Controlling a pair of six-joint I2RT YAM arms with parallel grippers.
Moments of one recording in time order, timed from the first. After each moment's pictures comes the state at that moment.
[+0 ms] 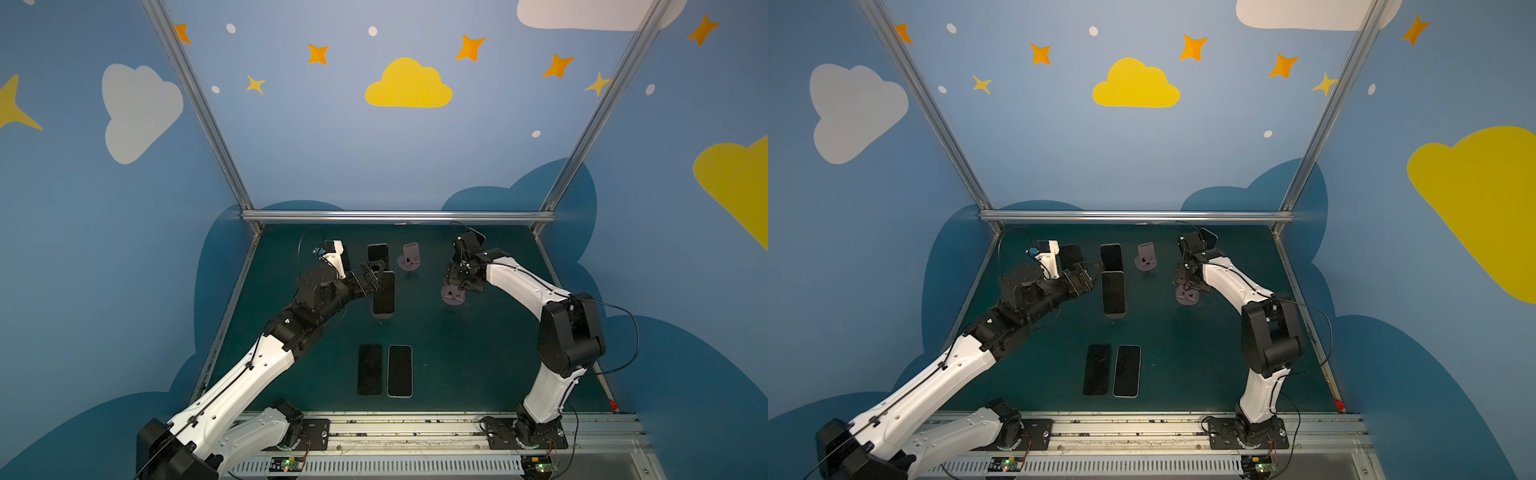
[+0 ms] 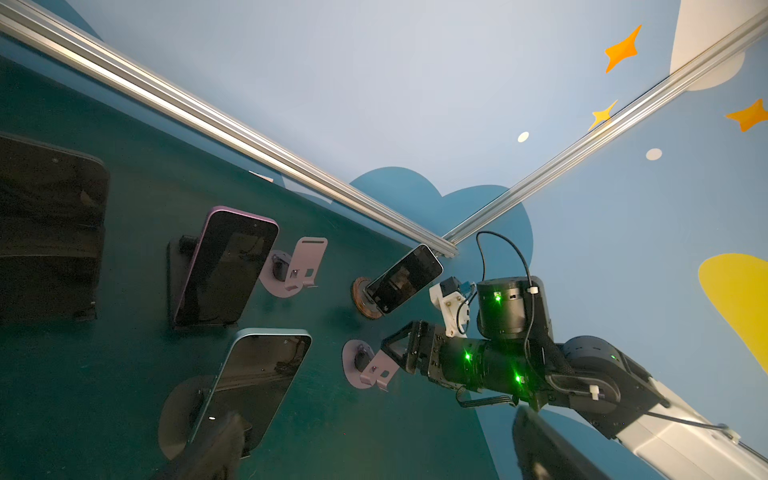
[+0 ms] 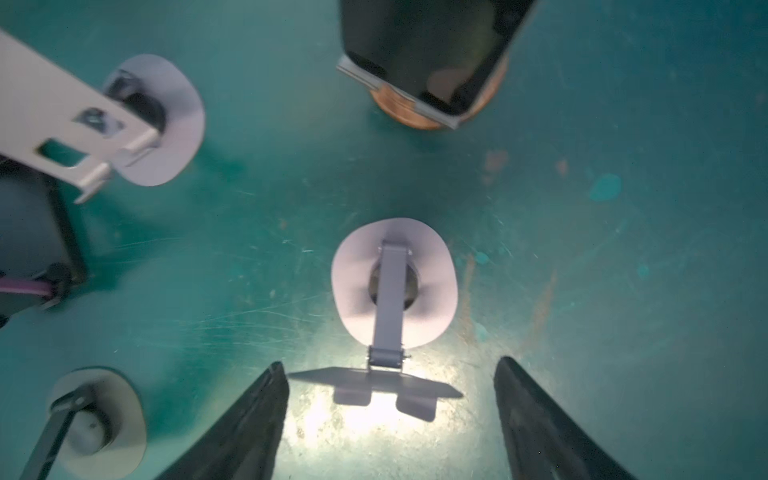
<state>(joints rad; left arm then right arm) -0.54 1.03 0.90 -0.12 0.03 -0.79 0.42 1.81 1.39 -0.74 0.17 0.59</state>
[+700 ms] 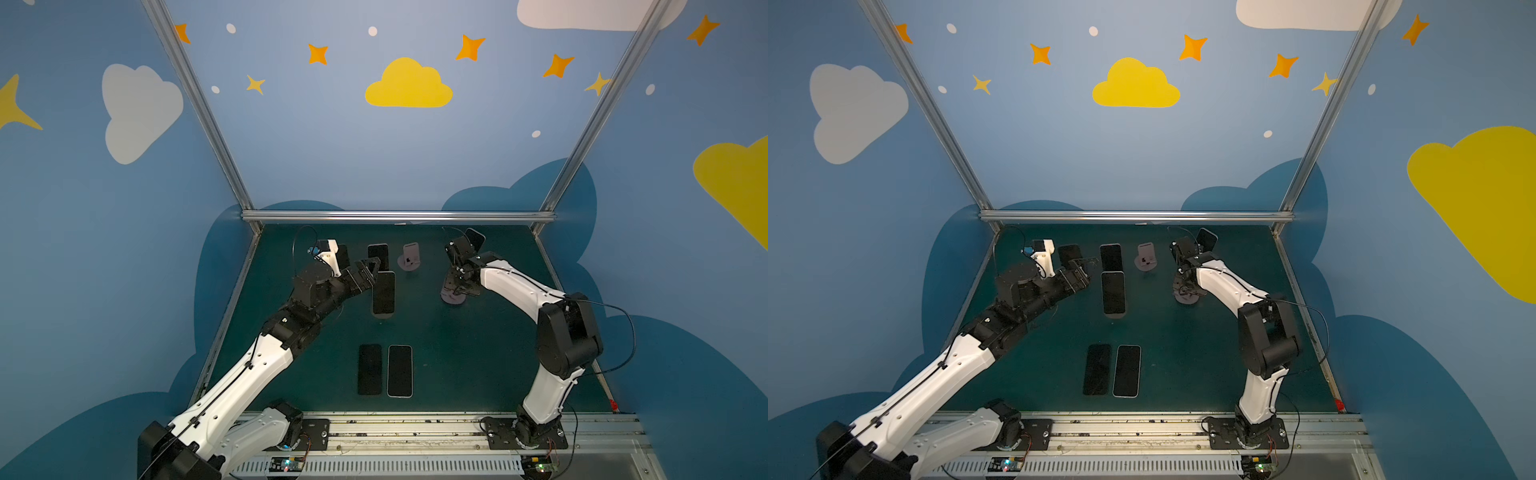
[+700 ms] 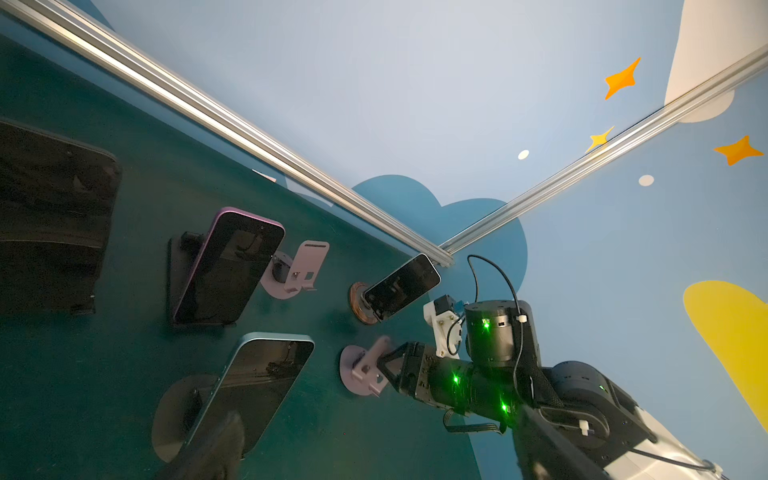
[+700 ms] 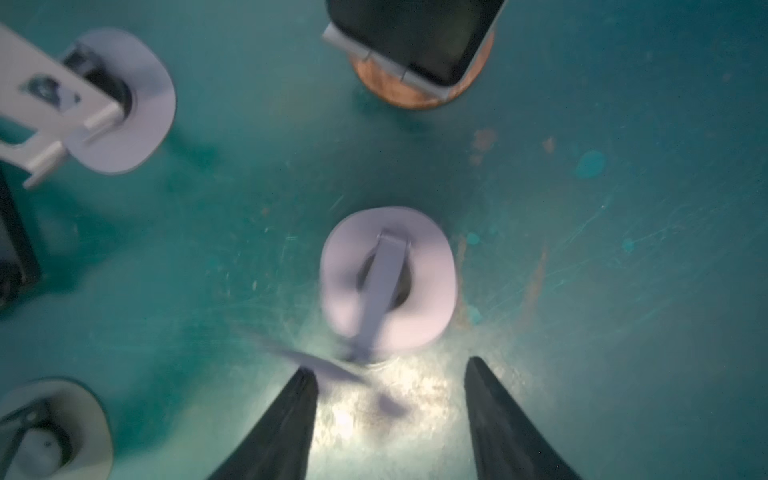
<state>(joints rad) -0.49 1.03 0.89 -0.10 0.07 -0.84 0.48 1.81 1.38 -0.76 0.25 0.62</state>
